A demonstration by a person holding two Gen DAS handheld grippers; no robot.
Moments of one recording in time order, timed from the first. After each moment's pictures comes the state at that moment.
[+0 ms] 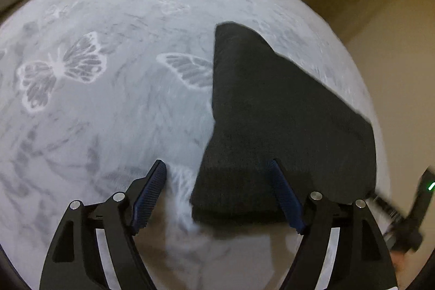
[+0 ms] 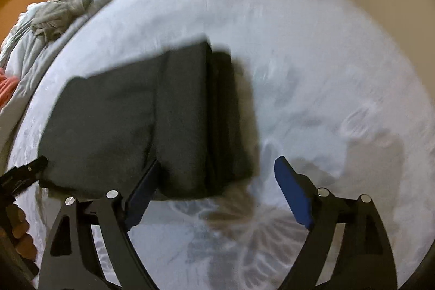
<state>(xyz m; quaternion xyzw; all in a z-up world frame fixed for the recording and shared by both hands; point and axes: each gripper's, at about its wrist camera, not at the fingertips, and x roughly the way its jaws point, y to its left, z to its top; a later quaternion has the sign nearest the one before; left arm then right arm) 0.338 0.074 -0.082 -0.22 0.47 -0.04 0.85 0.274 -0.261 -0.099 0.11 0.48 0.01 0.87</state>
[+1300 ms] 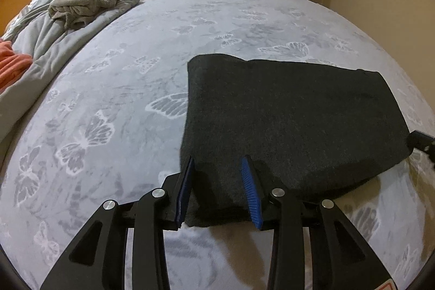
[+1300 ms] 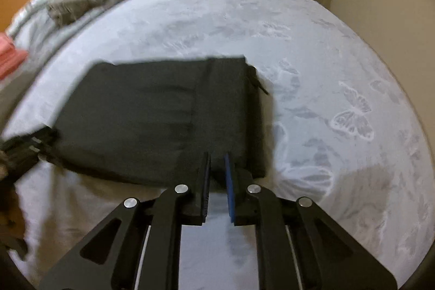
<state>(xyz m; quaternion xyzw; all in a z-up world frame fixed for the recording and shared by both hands) 0.298 0.006 -0.046 0.03 0.42 -0.03 0.90 0.217 -0.227 -0.060 0.04 0.42 0.02 0.91</state>
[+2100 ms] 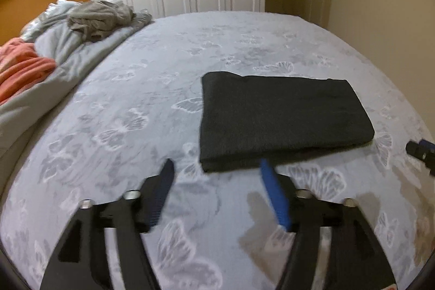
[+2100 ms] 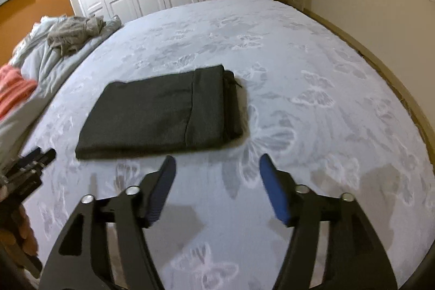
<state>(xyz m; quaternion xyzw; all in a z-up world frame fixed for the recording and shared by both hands) 0.192 0.015 0.006 0.03 0.37 -0.01 0.93 0.126 -0.238 -0.028 0.08 0.39 -0.02 0.92</state>
